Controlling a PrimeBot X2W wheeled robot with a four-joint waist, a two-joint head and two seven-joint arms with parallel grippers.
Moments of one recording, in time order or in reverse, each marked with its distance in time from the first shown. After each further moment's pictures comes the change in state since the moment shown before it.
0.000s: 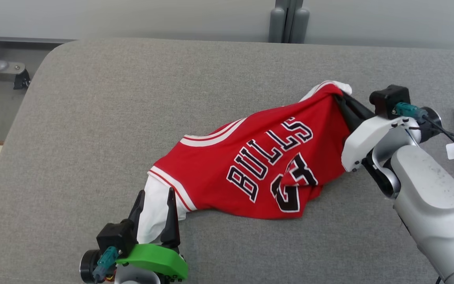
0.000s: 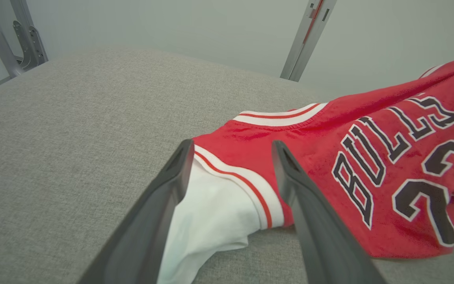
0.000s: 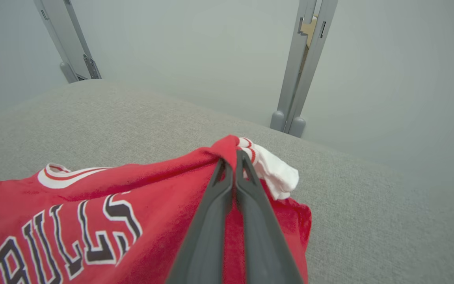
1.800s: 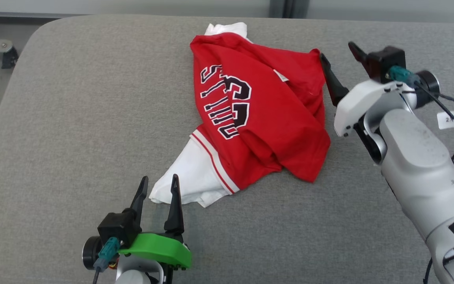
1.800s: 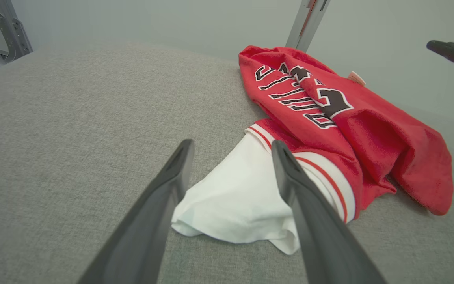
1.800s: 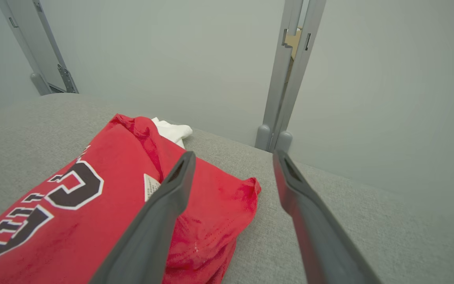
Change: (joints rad) left arm -0.034 -0.001 -0.019 -0.030 -0.005 0.007 -0.007; right arm -0.267 0.100 -0.007 0.330 -0.083 0.000 -0.168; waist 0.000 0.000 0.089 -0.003
